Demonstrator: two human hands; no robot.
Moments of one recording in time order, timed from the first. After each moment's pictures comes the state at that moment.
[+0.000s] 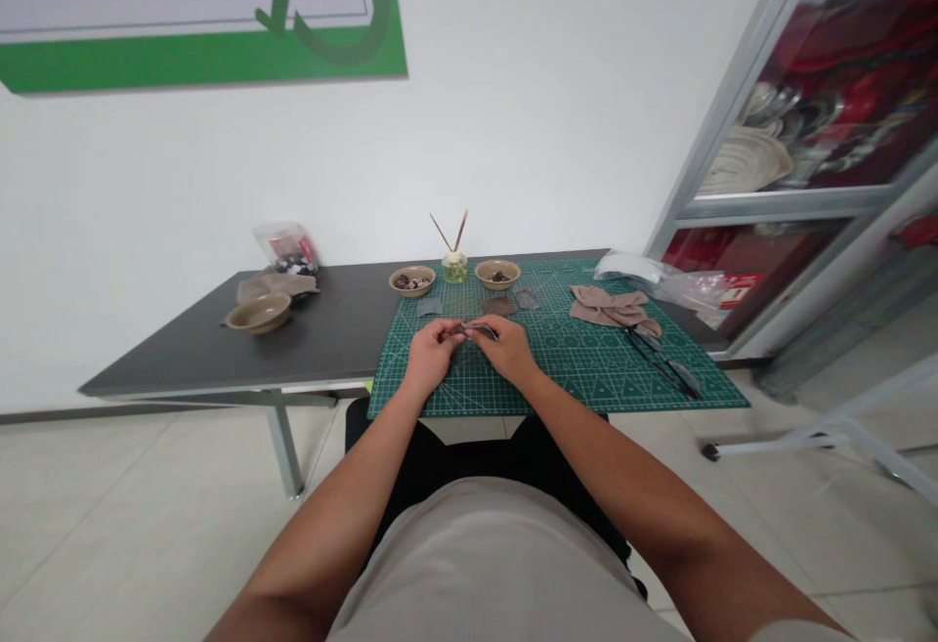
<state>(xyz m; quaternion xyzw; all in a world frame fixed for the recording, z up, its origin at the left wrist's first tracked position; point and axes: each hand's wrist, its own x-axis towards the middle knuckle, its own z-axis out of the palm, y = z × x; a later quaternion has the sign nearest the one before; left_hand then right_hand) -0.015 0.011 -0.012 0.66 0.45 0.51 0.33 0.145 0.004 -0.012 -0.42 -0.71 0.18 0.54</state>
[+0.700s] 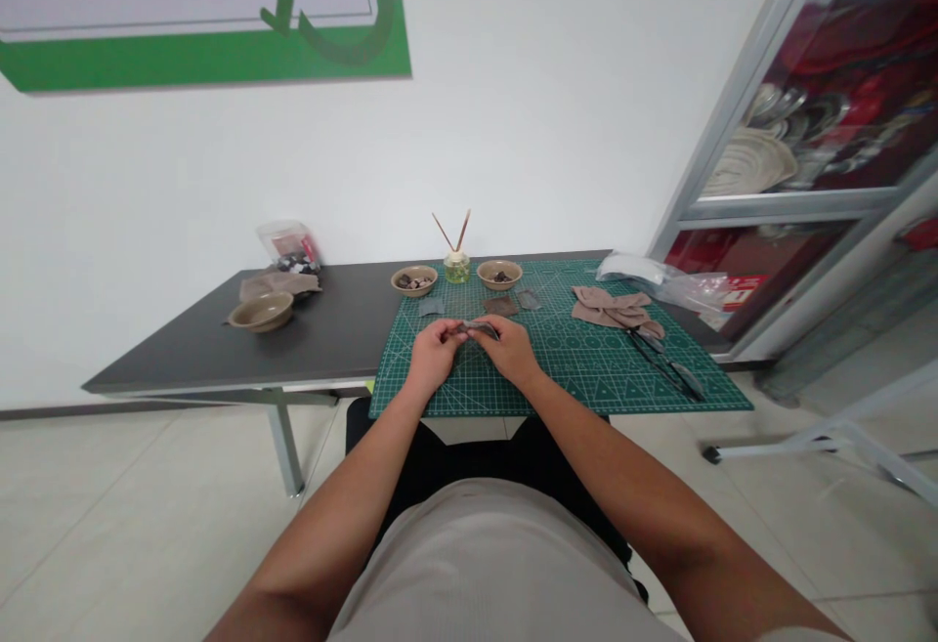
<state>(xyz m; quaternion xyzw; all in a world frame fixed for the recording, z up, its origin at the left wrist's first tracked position) -0.012 0.008 -0.008 0.66 0.47 0.50 0.30 0.146 0.005 -0.014 -0.44 -0.70 0.18 0.53</state>
